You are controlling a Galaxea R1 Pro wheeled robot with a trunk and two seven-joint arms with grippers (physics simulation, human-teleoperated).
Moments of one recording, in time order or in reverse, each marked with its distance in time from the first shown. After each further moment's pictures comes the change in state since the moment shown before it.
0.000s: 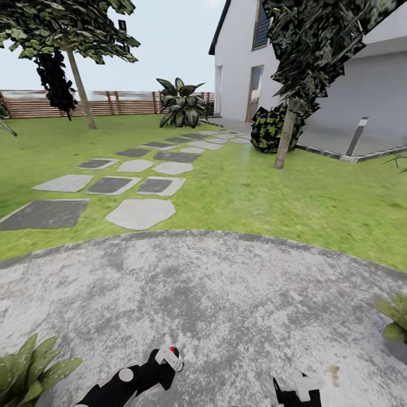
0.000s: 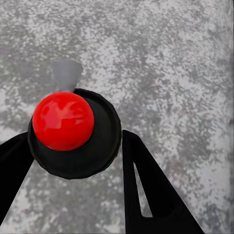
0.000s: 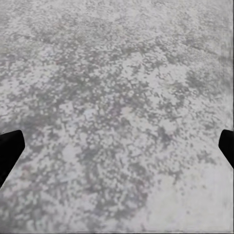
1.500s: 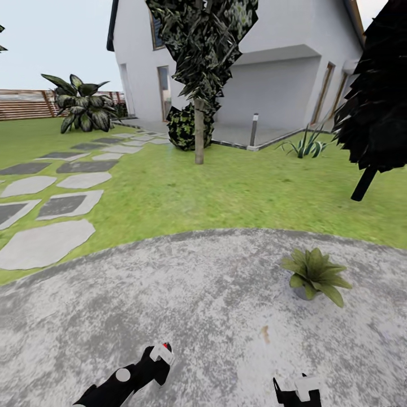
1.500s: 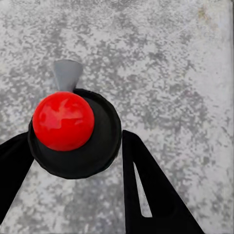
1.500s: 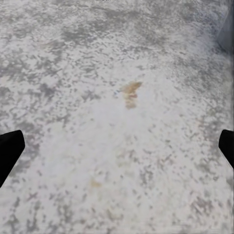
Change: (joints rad) left arm 0.000 0.015 0.003 0.001 0.001 -0.001 0.094; right arm 0.000 0.000 0.000 0.000 0.000 0.000 0.000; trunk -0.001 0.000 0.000
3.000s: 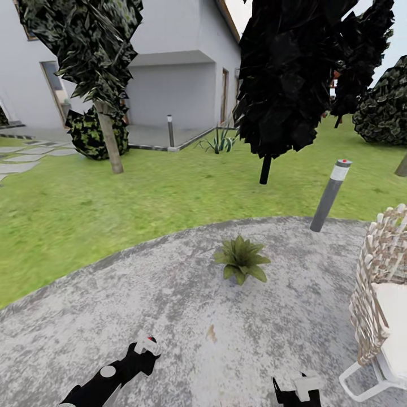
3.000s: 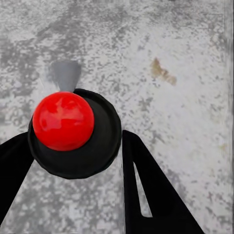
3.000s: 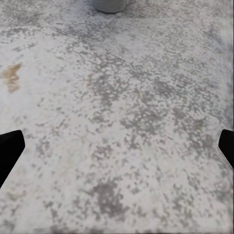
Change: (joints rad) left arm 0.000 0.044 0.174 0.001 0.000 -0.004 0.002; right arm 0.000 0.002 0.000 0.000 0.000 0.000 0.000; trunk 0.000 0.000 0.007
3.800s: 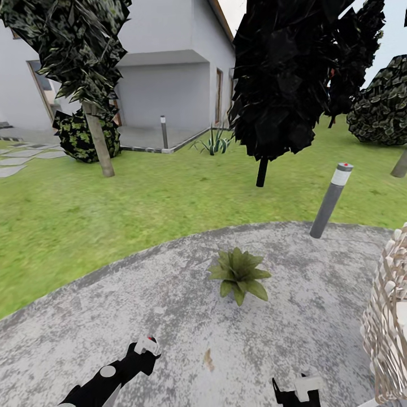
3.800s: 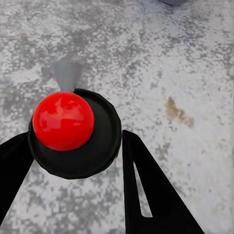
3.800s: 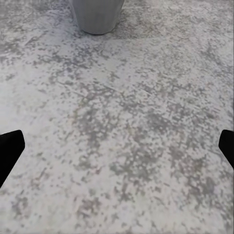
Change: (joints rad) left arm 0.000 0.000 0.000 -0.001 0.000 0.000 0.000; right arm 0.000 0.002 0.000 0.002 0.000 0.000 0.001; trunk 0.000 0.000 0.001
